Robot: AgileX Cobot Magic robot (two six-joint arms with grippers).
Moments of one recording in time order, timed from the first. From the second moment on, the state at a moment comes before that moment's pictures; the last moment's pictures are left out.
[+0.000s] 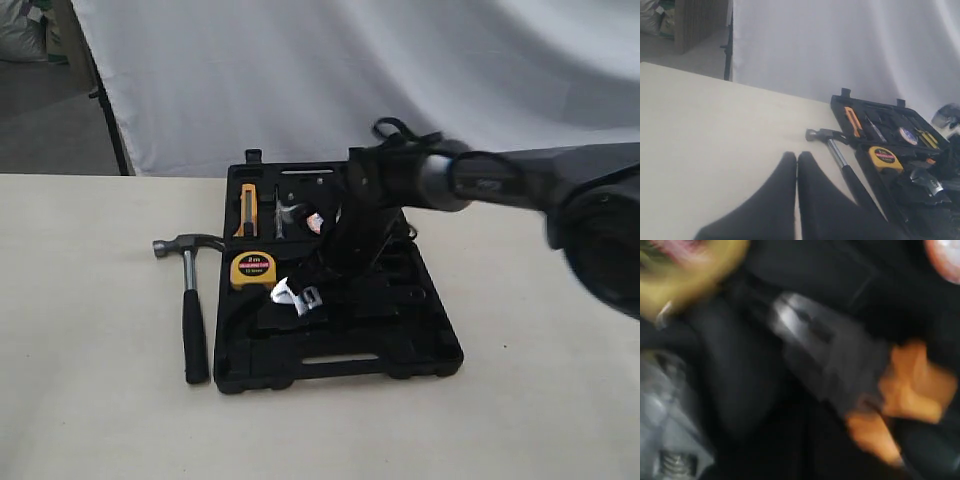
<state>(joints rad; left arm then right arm) 0.13 0.00 -0.01 0.02 0.10 -0.31 0.64 2.36 -1.75 0.06 0.71 -0.28</state>
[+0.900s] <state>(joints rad) 0.13 0.00 -0.01 0.02 0.10 -0.31 0.63 2.13 -1.68 0.16 0.81 -0.36</state>
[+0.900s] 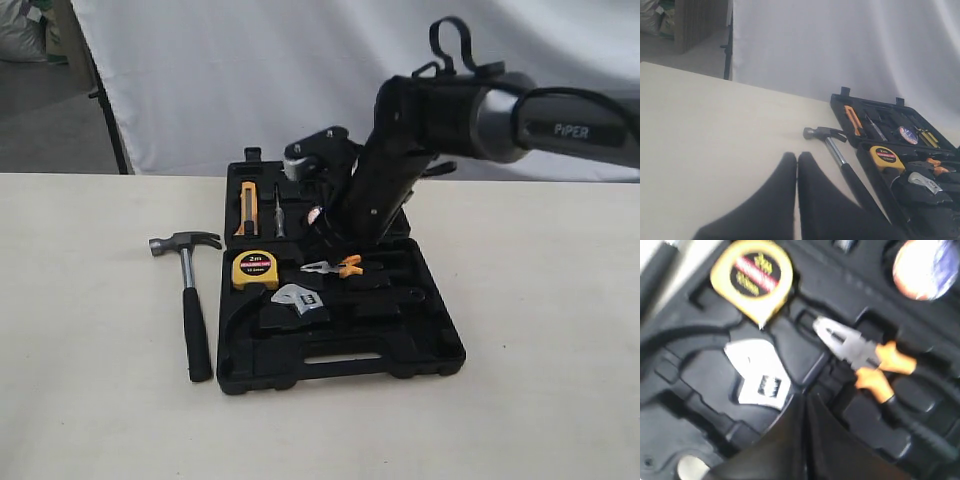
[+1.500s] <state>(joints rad) 0.13 0.00 -0.01 0.02 0.10 -0.31 0.63 2.21 -1.62 0.17 0.80 -0.37</state>
